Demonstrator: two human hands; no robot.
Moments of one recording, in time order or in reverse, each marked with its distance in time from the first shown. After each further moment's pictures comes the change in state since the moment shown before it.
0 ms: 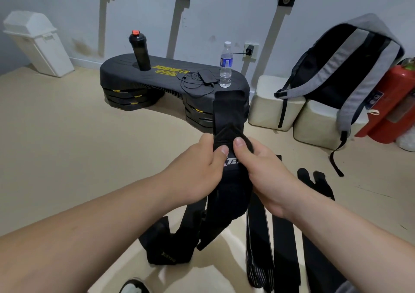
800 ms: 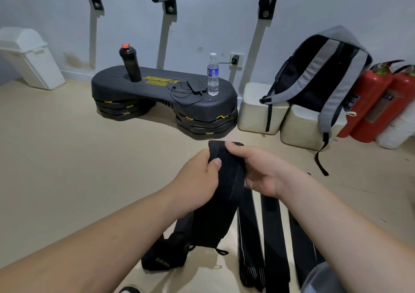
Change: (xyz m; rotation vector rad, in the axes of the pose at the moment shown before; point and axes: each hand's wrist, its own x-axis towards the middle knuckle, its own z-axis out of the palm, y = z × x) left_hand 0.001 0.013 0.038 -0.193 0.040 -0.124; right_hand 0.016 -0.012 -0.043 0.160 -0.034 0.340
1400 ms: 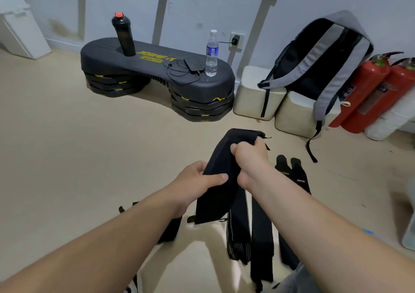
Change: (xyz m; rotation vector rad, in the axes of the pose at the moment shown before) left_hand -0.001 -0.072 0.038 -0.517 -0.181 -0.294; right_hand 0.010 0.041 0.027 0.242 0.526 -0.105
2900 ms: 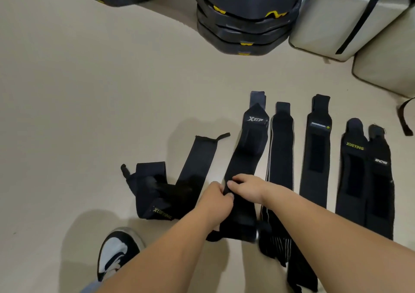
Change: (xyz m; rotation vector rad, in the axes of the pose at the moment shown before) left_hand 0.168 -0.243 -0.011 0.228 0.119 -0.422; right_hand 0.217 0.258 -0.013 -1.355 -0.701 0.278
